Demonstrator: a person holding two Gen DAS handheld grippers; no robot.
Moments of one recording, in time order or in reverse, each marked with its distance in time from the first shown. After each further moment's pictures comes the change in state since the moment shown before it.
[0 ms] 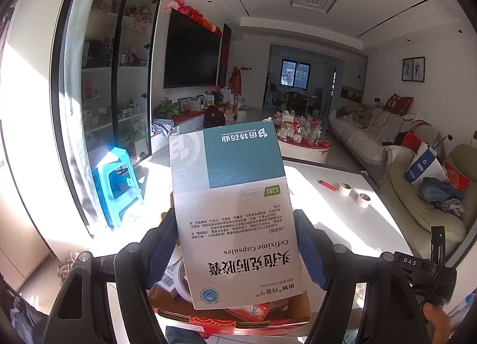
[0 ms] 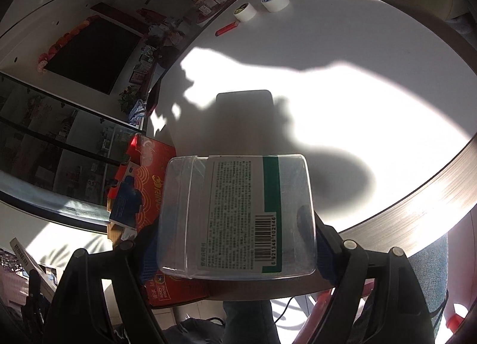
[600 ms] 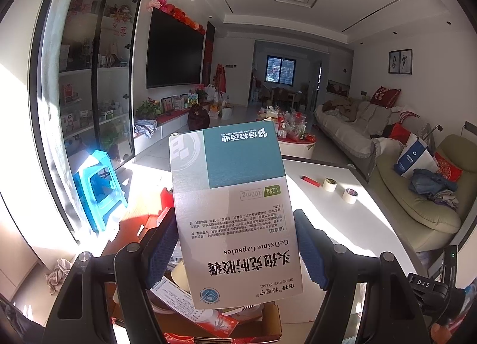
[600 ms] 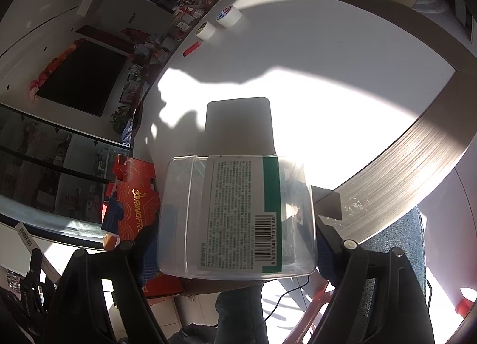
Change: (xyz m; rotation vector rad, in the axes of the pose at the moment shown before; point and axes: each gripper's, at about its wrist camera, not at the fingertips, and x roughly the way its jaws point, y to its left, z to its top) left arm 0.029 -0.044 -0.001 0.045 0.012 -0.062; right arm -0.028 -0.069 0.001 0.106 -0.052 -0.018
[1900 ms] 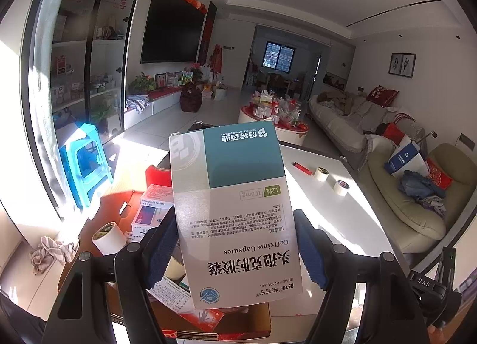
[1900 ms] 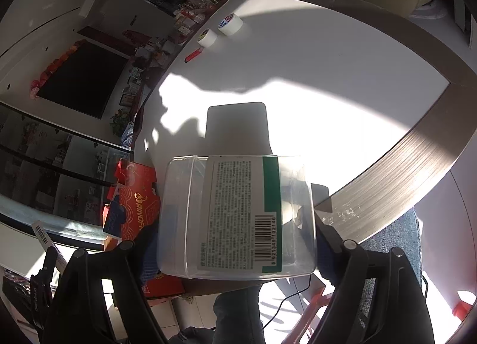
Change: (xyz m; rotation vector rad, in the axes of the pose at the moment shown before) left arm 0.022 0.011 -0.007 -0.075 0.090 -0.071; right arm -0.020 -0.002 0.008 -0.001 -0.028 -0.001
